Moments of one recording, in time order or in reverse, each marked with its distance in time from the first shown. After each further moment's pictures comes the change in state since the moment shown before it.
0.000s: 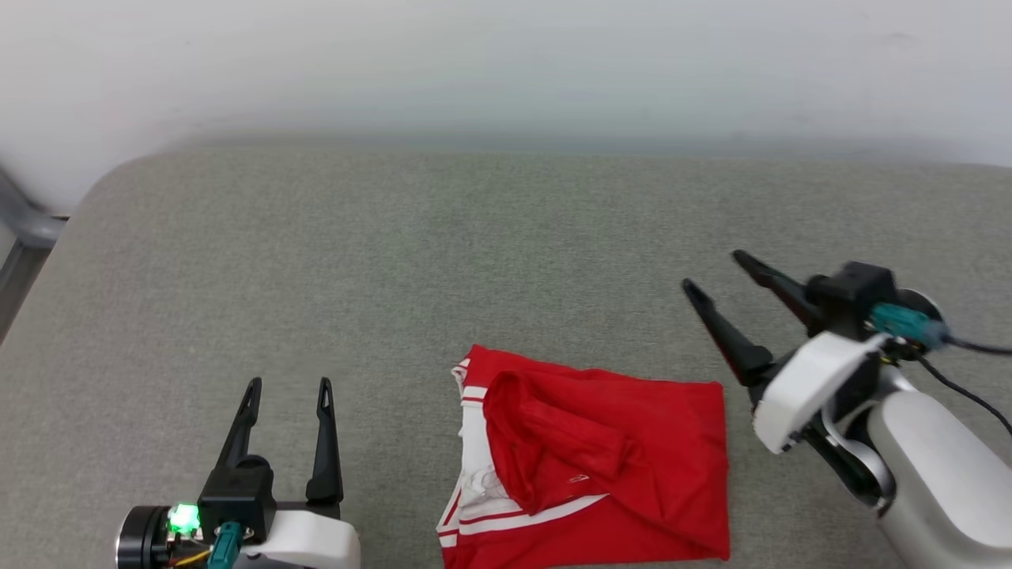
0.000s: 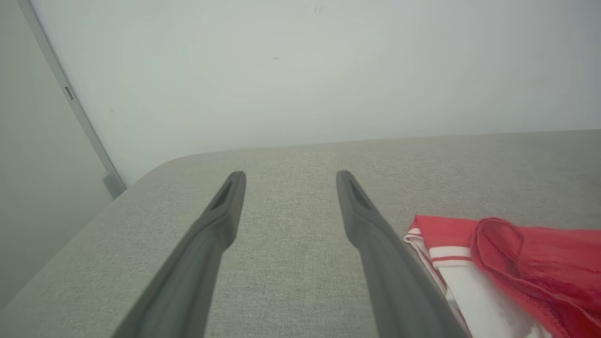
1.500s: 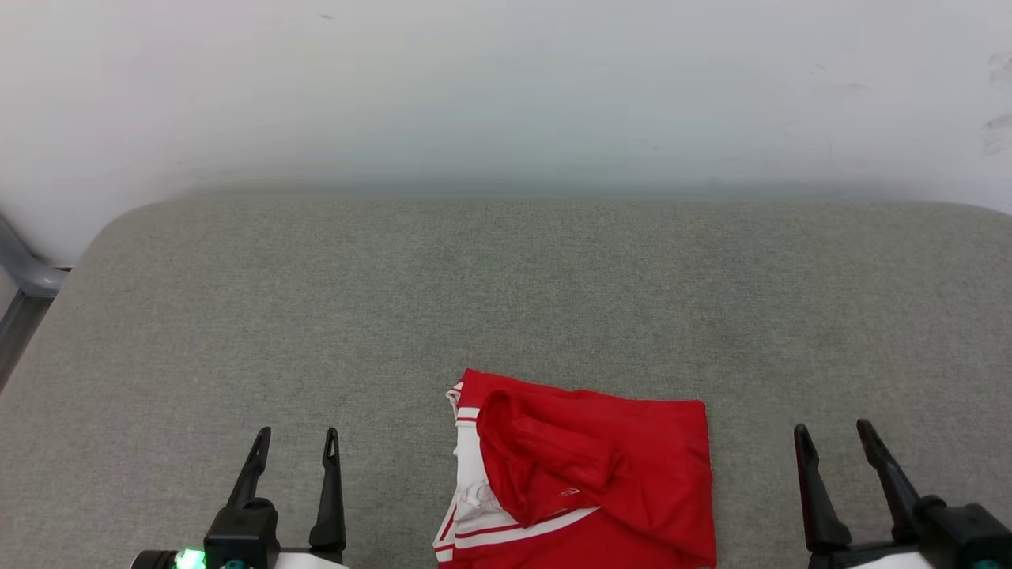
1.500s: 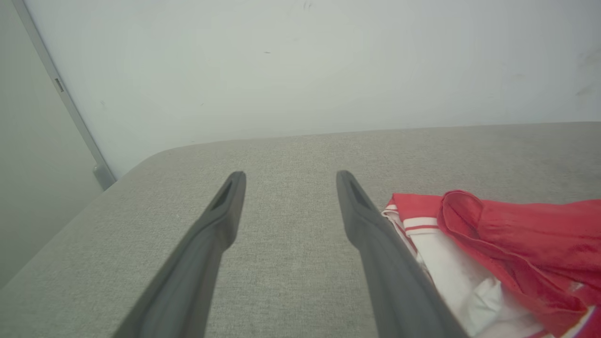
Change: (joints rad) left arm 0.087 -0.003 -0.001 0.014 -0.008 -0.026 0.000; right arm 0.649 0.355 -0.586 -0.289 -0.400 0.000 -0.196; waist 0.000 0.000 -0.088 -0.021
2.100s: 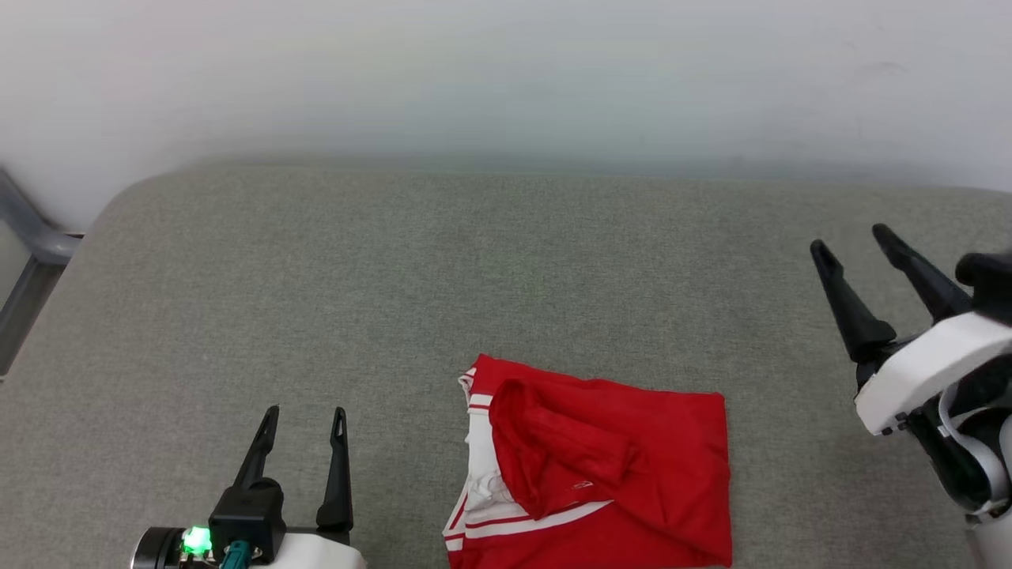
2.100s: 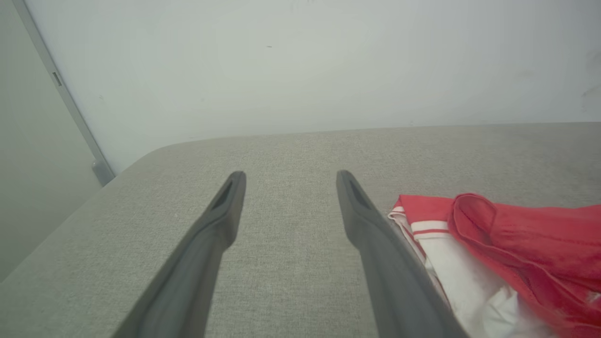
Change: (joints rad) left arm -0.042 -0.005 -0.004 0.010 -0.004 -0.015 0.000; right arm -0.443 -0.295 0.137 0.003 0.295 0.000 0.400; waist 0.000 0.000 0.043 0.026
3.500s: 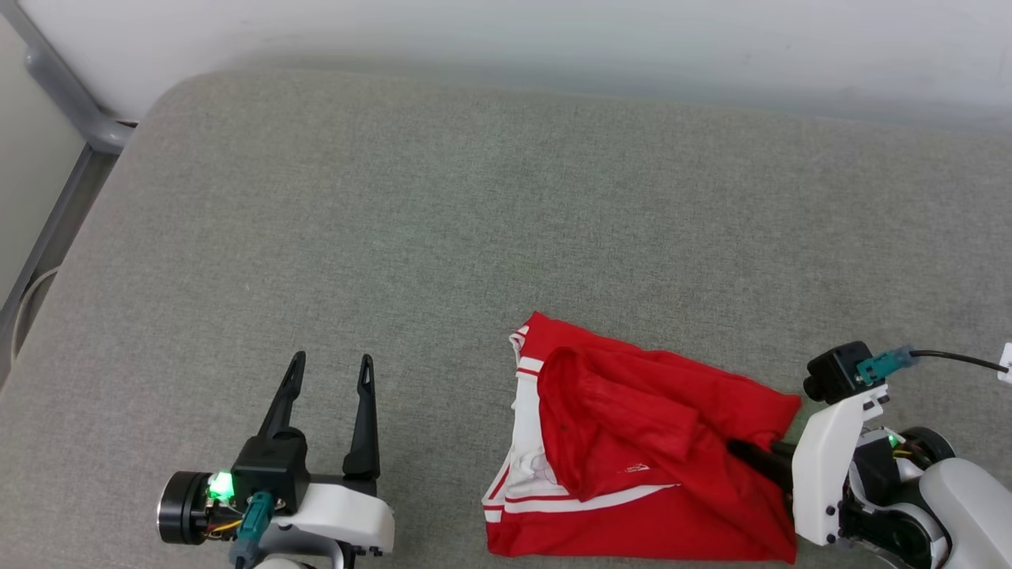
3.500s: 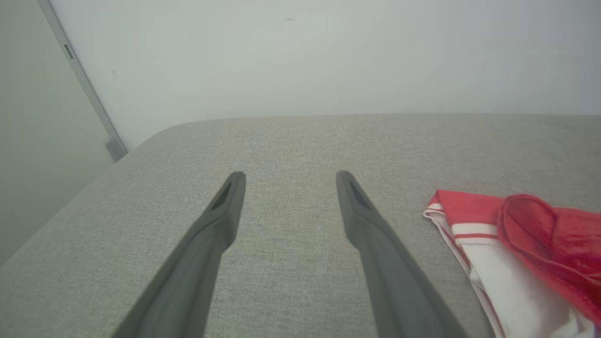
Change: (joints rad) left arm -0.113 -0.029 -0.032 0.021 -0.001 -0.003 0.000; right arm -0.029 -0.136 0.407 0.264 0.451 0.000 0.406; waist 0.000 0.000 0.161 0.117
